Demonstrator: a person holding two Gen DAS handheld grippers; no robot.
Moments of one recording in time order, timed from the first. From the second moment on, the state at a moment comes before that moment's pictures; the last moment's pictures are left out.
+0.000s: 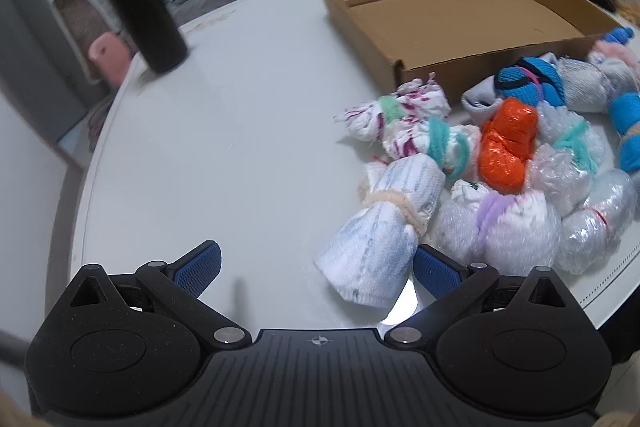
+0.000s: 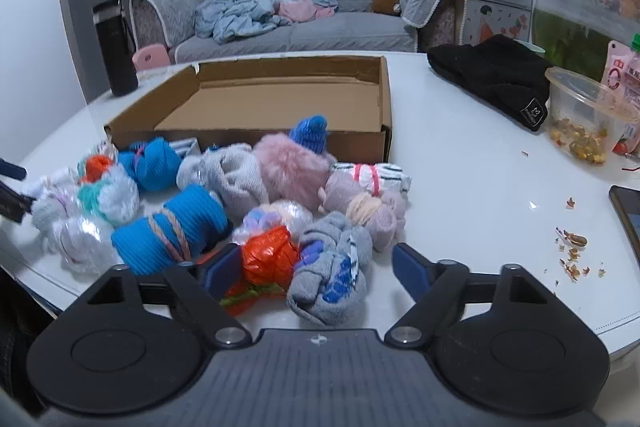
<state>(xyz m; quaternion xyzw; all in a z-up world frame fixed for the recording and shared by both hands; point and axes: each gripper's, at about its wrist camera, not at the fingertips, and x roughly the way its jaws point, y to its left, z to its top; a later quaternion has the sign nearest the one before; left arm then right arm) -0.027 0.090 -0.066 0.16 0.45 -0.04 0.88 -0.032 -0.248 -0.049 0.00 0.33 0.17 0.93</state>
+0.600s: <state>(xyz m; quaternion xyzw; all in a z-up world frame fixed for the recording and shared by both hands) -0.017 0.097 -0.069 0.18 0.43 -0.08 0.88 -0.037 -0.251 -0.047 -0.01 0.33 0.15 0.93</state>
